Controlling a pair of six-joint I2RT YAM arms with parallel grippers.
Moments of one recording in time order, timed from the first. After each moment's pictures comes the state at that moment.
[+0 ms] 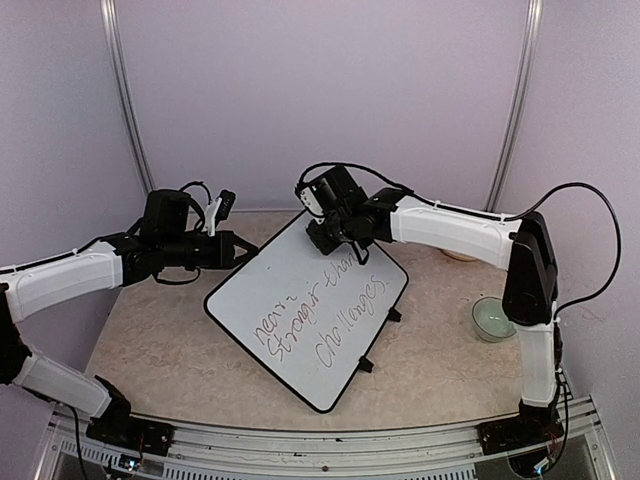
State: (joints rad) left arm -0.52 1.32 0.92 -0.09 0.41 -0.37; right arm 0.88 2.10 1.90 -0.51 0.39 -0.06
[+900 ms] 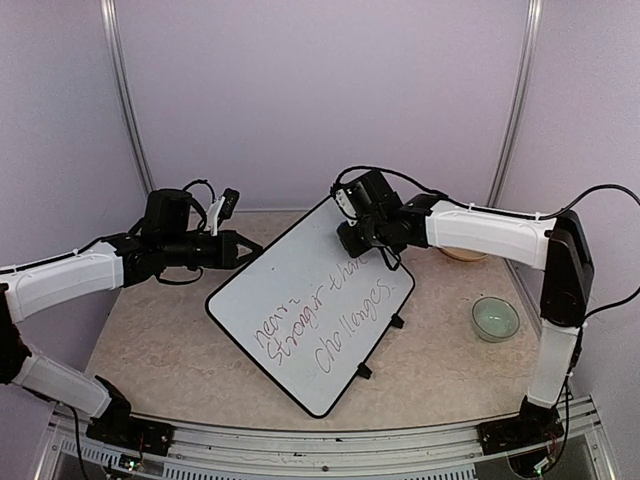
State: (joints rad) left arm -0.54 1.32 0.92 -0.06 0.44 -0.37; right arm 0.84 1.90 1.61 -0.42 0.38 0.03
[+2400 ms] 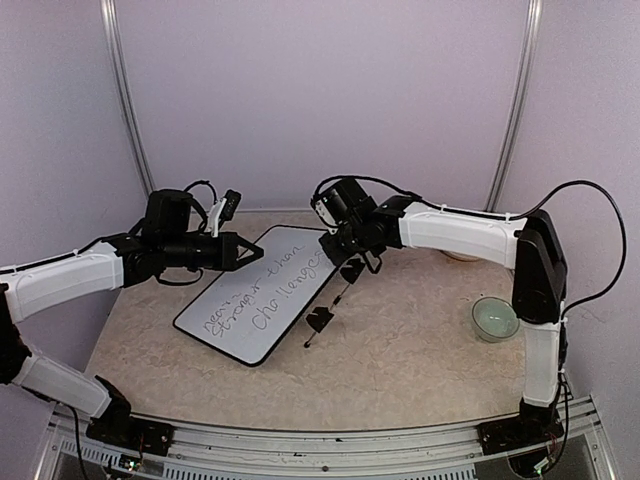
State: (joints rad) left arm -0.54 1.32 0.92 -0.07 0.46 -0.36; right arm 0.87 2.06 1.79 -0.52 0.36 0.03
